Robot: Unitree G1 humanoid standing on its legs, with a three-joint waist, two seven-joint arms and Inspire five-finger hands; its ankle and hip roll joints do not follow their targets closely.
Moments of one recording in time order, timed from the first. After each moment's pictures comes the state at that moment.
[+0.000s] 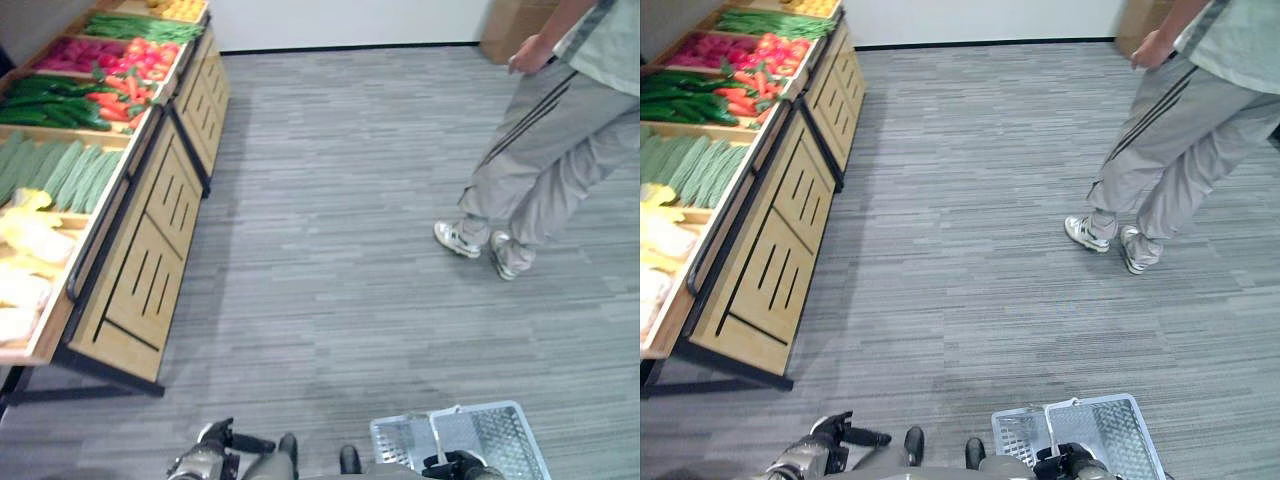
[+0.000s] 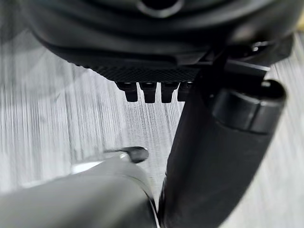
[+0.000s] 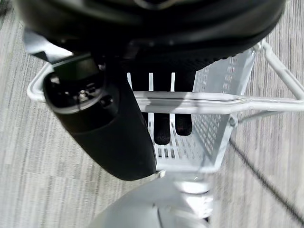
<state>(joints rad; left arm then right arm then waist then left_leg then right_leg) -0.16 0.20 -0.11 1.30 -0.19 0.03 0.08 -0.04 -0.28 0.20 1.34 0.10 0.04 0.01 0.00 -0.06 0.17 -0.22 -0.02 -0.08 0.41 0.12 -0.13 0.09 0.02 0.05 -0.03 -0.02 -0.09</state>
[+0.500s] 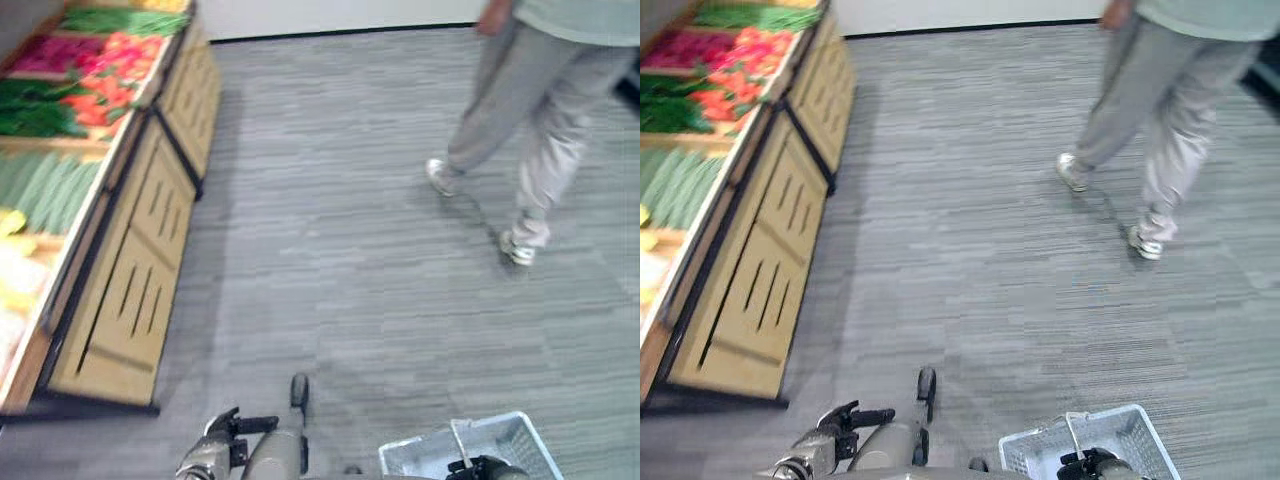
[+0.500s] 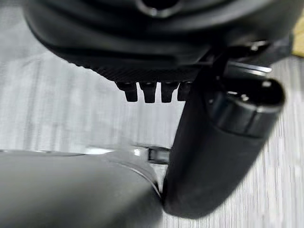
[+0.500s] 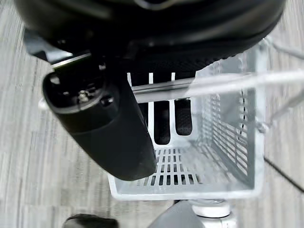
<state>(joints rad) -0.12 0.17 -0.05 1.35 -0.23 0.05 0.09 -0.02 -0.33 0.21 1.40 0.11 0.05 0.03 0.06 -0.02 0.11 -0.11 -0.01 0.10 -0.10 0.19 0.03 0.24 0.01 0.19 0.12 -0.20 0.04</state>
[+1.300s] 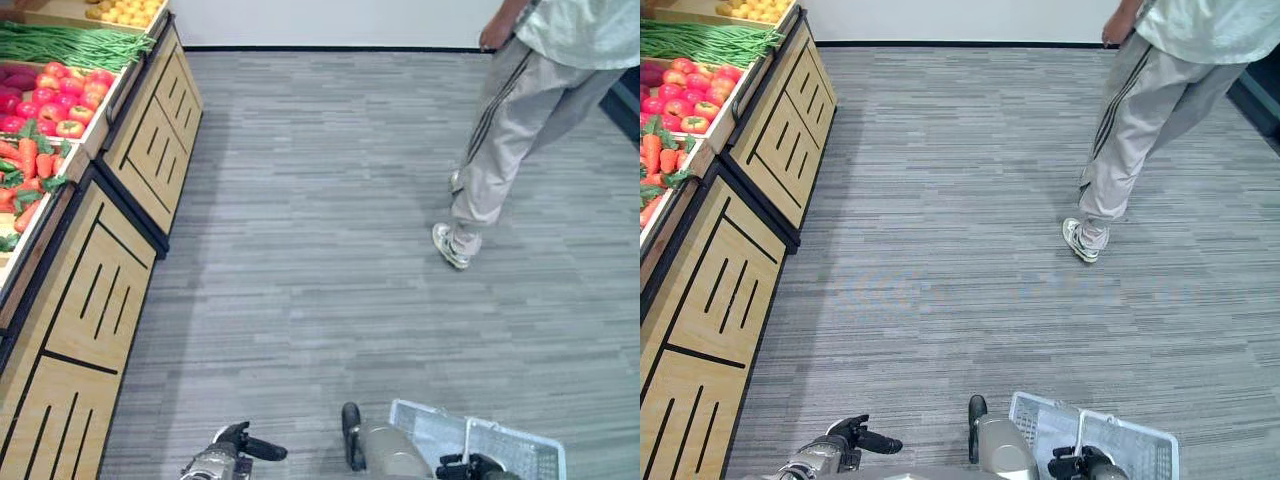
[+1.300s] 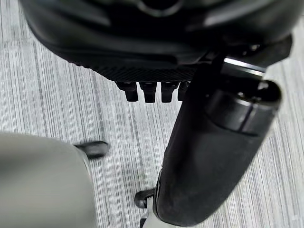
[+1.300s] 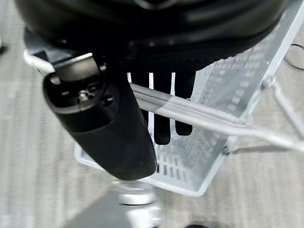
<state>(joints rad) -0.14 0.16 -0.18 1.33 -0.12 0.04 0.06 -0.02 -0.32 0.12 1.28 0.17 0.03 0.02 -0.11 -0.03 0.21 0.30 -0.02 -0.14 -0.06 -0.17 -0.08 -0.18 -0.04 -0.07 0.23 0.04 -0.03</state>
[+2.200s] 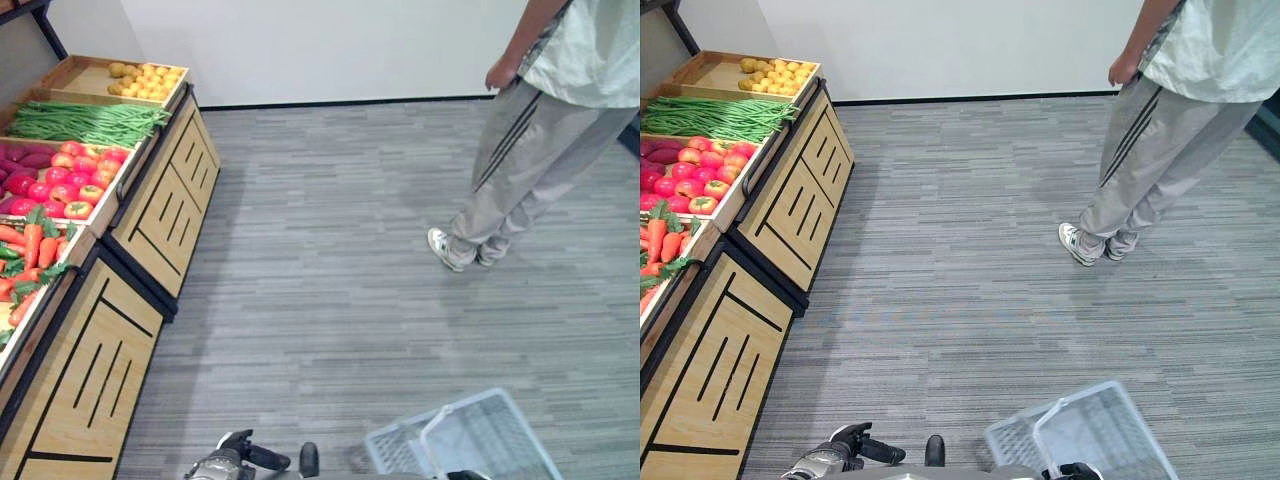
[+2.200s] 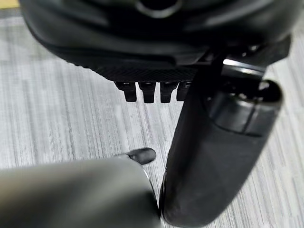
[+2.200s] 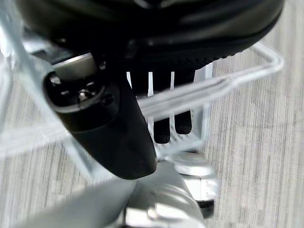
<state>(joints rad) -0.10 0.16 -0.24 1.30 -0.10 0.06 0.07 0.03 -0.26 0.20 1.34 0.14 0.02 0.00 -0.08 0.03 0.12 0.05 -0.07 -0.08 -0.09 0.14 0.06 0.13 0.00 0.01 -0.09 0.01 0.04</state>
